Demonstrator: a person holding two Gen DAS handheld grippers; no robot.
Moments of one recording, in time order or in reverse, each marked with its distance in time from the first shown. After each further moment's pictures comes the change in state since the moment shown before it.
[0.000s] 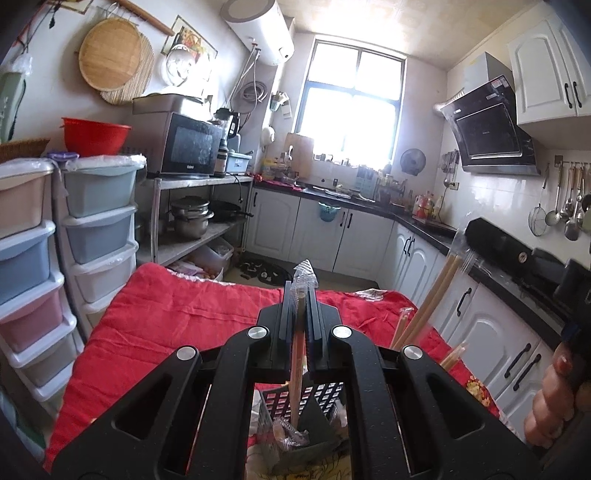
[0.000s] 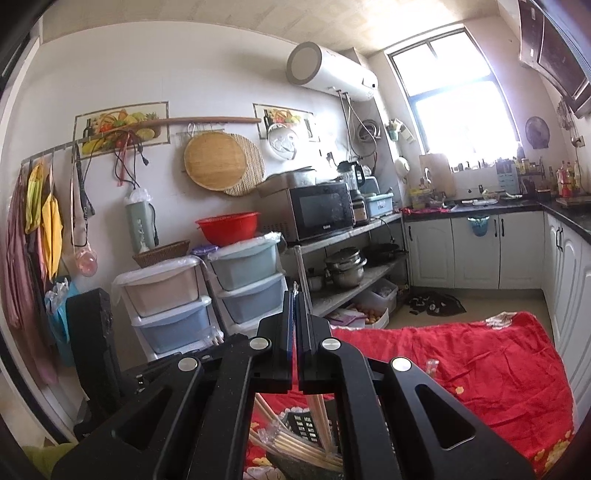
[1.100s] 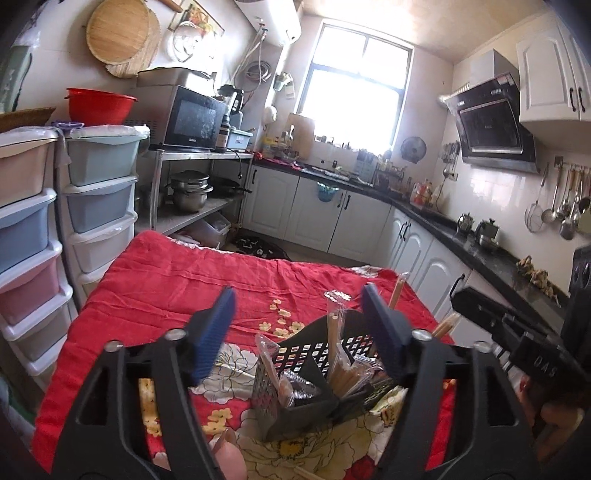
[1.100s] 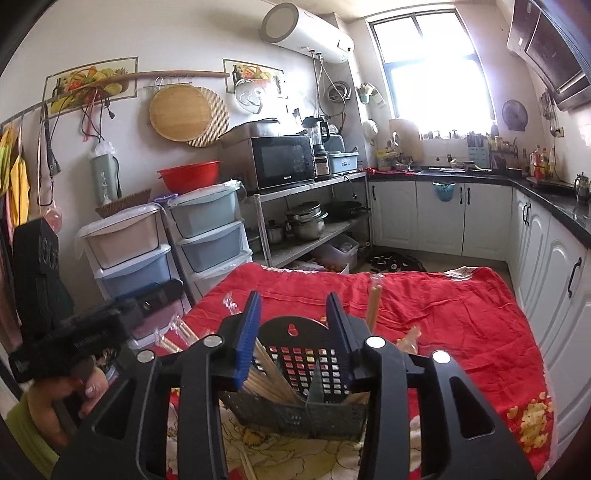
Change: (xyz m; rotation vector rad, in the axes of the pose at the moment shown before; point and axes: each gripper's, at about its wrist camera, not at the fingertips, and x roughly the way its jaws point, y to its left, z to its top) left arm -0.015 0.011 -0.025 -0.053 0.064 -0.019; right arm -0.016 -0.022 -0.056 -0.024 0.163 -0.150
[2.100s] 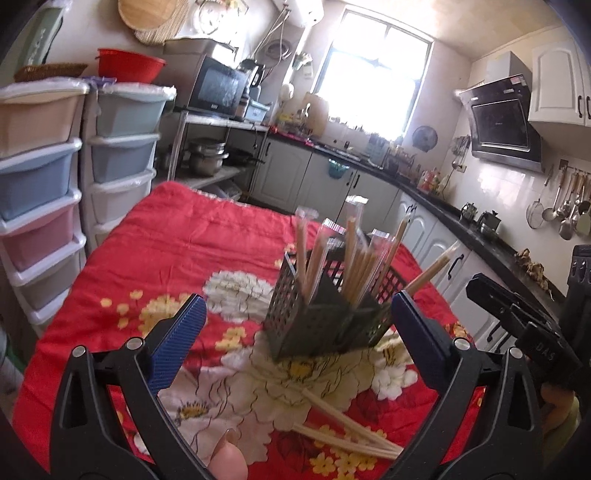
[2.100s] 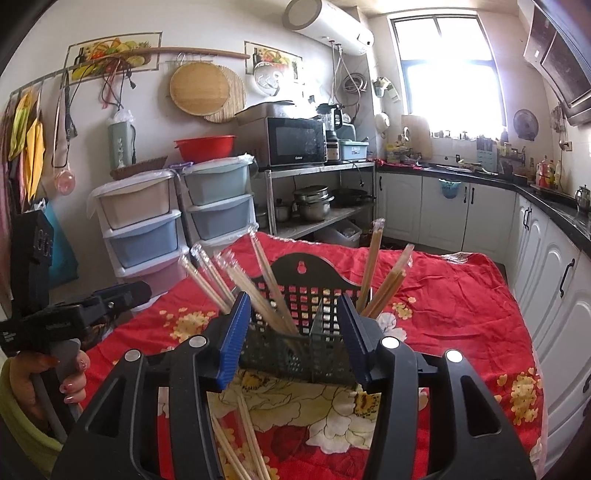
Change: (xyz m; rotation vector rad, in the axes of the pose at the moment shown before) left arm -0.043 0.023 -0.071 -0.080 0.101 0.022; right arm -0.038 0.012 -0.050 -0.086 0.063 0.014
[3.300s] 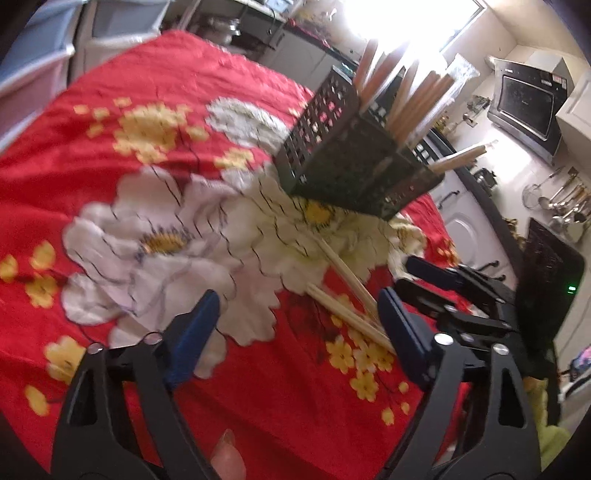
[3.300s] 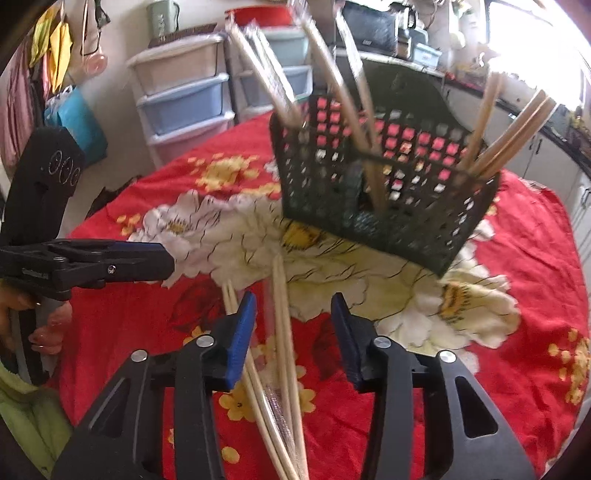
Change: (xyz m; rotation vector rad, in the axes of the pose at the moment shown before) left arm 0.039 0.041 -0.101 -0.220 0.422 -0.132; right arm 0.081 0.035 -0.098 -0.161 0.470 0.179
